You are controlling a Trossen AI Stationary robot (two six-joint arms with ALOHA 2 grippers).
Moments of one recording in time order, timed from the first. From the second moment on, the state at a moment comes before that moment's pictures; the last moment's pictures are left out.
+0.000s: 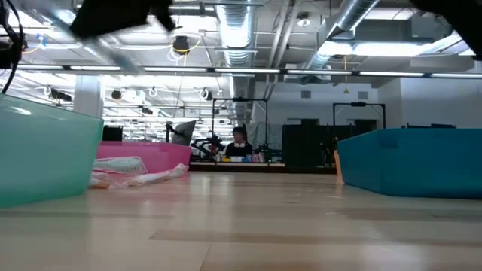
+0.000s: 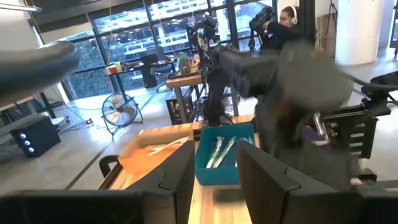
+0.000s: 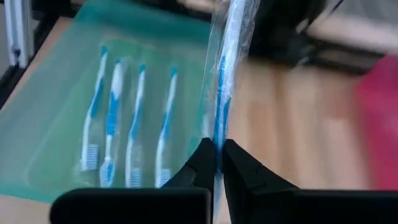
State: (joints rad) left arm -0.92 0.54 0.68 -0.14 -1.05 0.19; right arm 0.27 2.43 2.35 -0.64 0.24 -0.01
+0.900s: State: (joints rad) left arm -0.74 1.31 1.27 -0.91 -0.69 -0.16; right arm 0.33 2.31 2.35 -1.10 0.39 0.18
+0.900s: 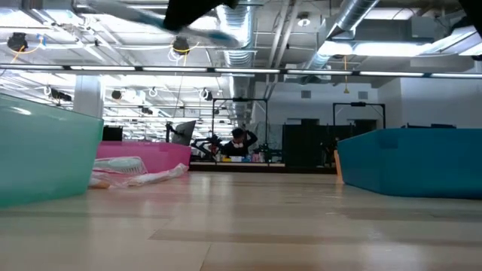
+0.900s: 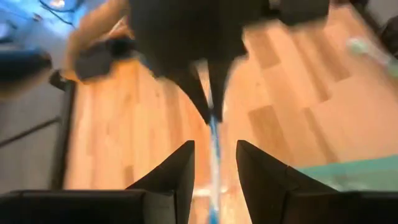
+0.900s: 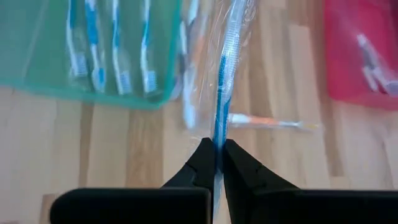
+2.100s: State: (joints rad) left arm -0.46 1.24 1.11 -0.91 -0.33 -0.17; right arm 0.32 2.34 2.35 -1.09 0.44 0.18
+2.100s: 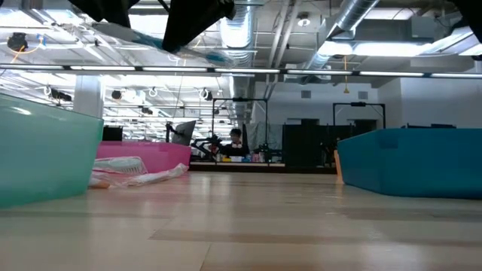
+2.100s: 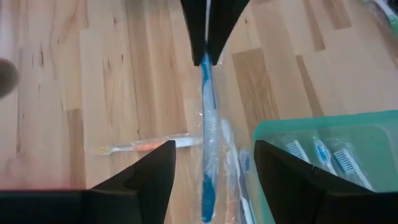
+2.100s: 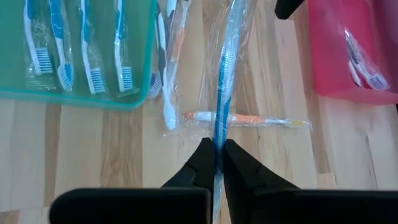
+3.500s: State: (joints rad) left arm -0.46 1.20 1.07 -0.92 -0.26 -0.32; right arm 0.37 2.34 2.35 -1.01 0.61 0.05
